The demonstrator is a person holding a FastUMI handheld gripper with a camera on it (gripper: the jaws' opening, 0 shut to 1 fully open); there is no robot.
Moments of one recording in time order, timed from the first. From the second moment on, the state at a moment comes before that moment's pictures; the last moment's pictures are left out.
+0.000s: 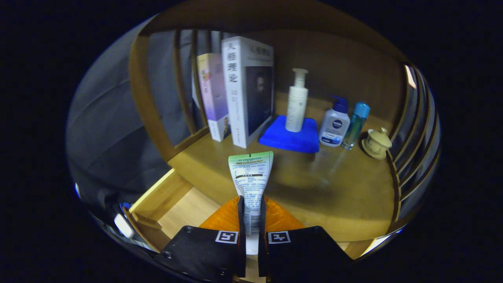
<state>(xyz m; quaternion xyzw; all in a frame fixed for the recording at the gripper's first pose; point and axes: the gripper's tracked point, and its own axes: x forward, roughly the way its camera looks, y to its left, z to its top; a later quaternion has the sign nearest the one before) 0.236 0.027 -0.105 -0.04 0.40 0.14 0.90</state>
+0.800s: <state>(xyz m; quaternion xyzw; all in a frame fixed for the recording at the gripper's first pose) 0.297 0.002 -0.120 0.07 0.38 0.04 0.92</state>
